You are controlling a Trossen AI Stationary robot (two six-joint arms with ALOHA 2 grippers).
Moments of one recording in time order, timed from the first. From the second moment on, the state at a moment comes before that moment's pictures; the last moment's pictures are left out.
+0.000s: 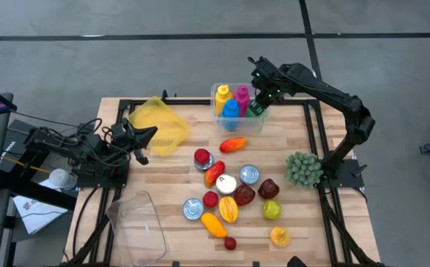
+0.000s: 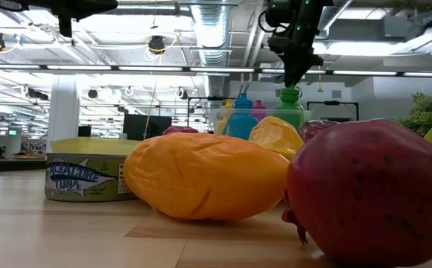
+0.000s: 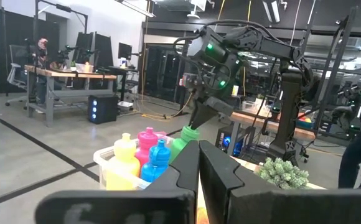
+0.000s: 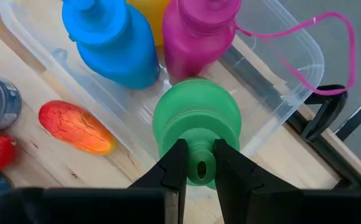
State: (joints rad) left arm -0.28 0.44 0.38 0.29 -0.83 0.00; right arm -0.59 1.66 1.70 -1.23 0.12 0.16
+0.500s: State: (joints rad) left arm -0.28 0.44 0.38 0.29 -0.83 0.00; right arm -0.59 1.74 1.70 -1.22 0.08 0.14
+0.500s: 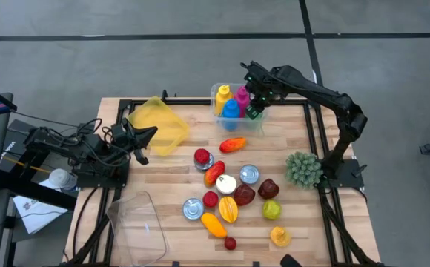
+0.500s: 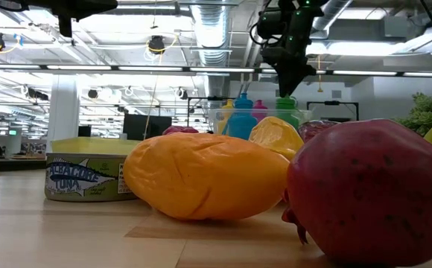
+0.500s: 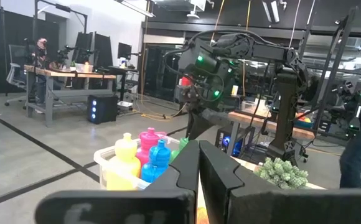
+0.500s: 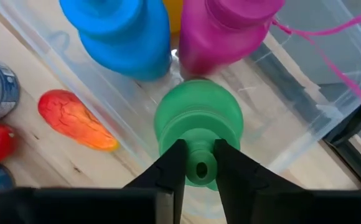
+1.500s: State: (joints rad) left arm -0.28 0.44 0.38 0.29 -0.83 0.00; right arm -0.60 1.73 2.00 -1.31 0.15 0.09
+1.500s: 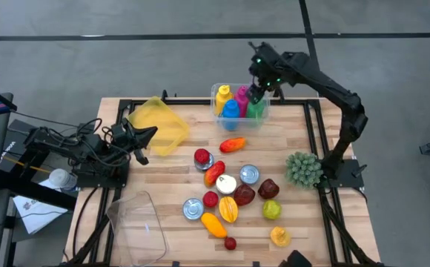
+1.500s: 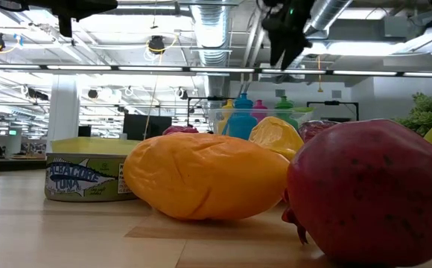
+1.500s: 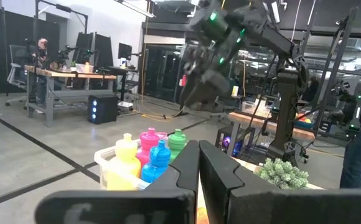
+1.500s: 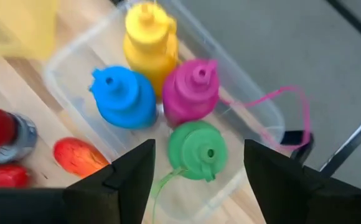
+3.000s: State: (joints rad) left arm -0.29 1.50 0.98 -0.53 -0.17 -0.48; right arm 0.03 0.84 1.30 -1.06 0.21 0.47
